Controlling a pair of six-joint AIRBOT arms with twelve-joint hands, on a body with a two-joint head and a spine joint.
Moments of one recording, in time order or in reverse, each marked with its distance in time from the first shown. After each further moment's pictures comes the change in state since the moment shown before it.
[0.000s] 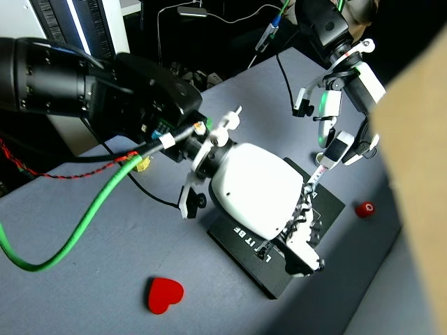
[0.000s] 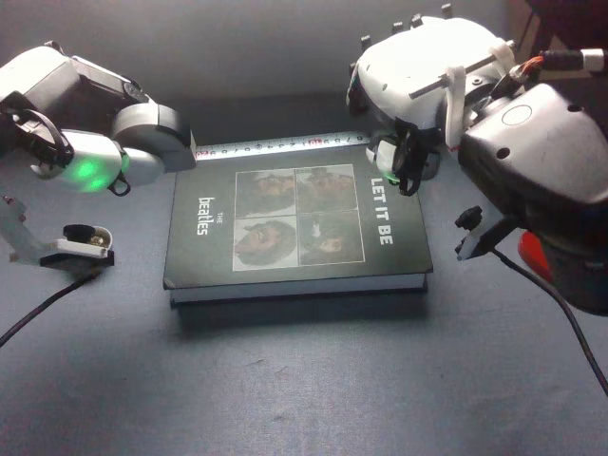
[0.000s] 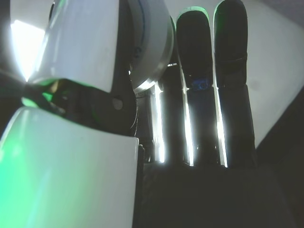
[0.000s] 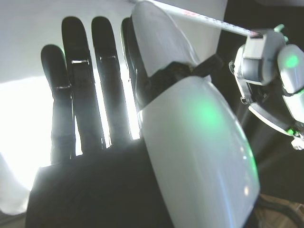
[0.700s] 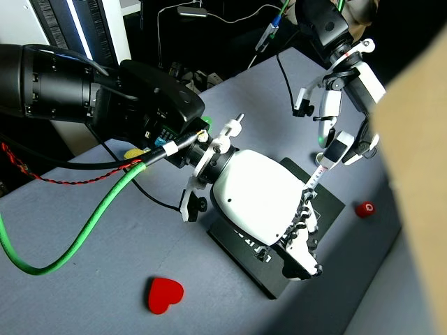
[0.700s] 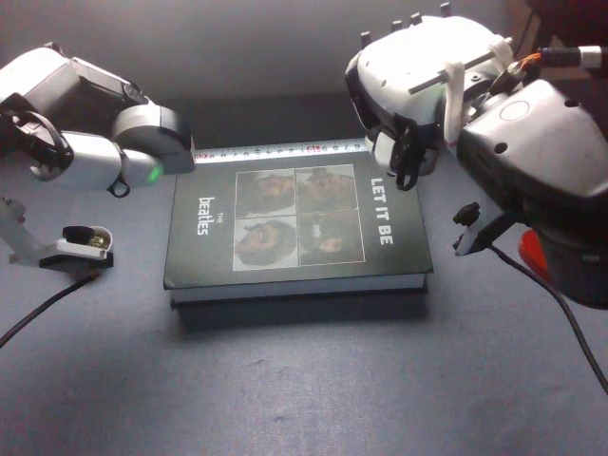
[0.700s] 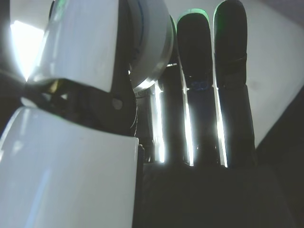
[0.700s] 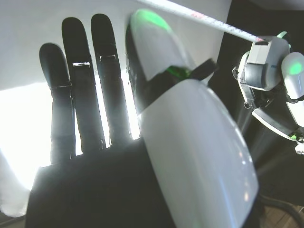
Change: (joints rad) left arm 0.003 0.000 0.000 0.001 -0.002 -0.001; right arm 0.003 -0.003 0.015 -0.004 -0.008 0.008
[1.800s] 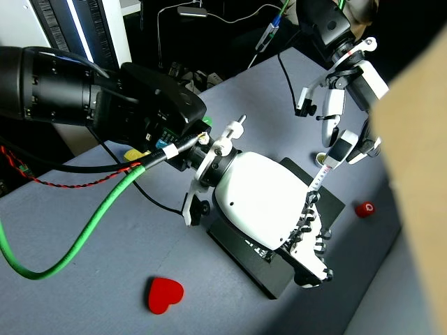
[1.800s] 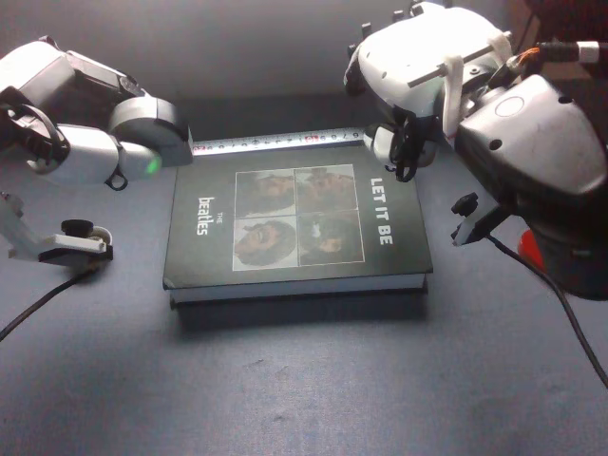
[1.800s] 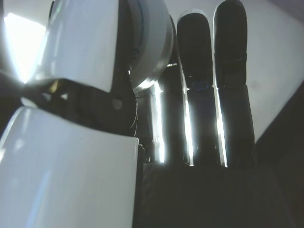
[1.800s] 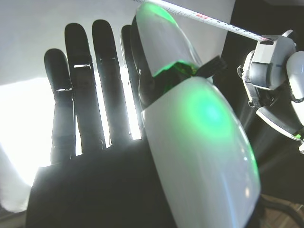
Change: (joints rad) left arm -0.006 0.002 0.004 -0.002 -0.005 -0.013; right arm -0.003 -0.021 0.041 -0.038 0.001 0.024
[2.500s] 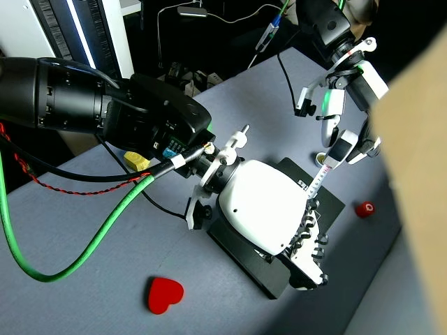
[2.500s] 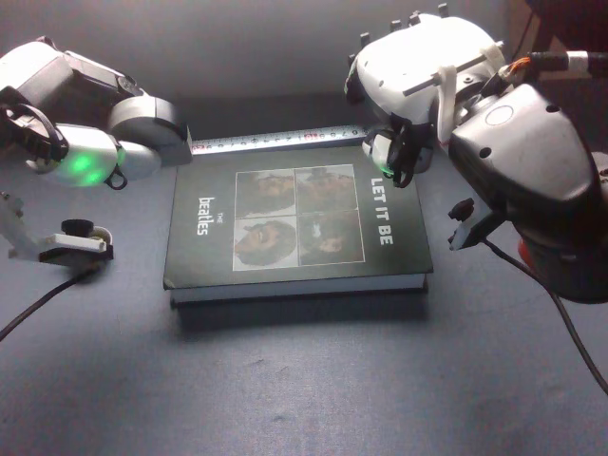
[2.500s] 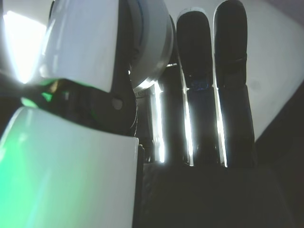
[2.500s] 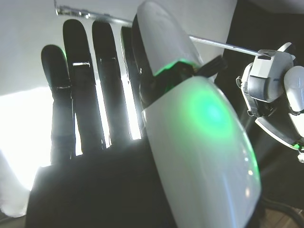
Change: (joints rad) left arm 0.000 0.000 0.000 -0.006 0.000 -0.006; right arm -0.018 -0.020 0.022 -0.003 0.001 0.010
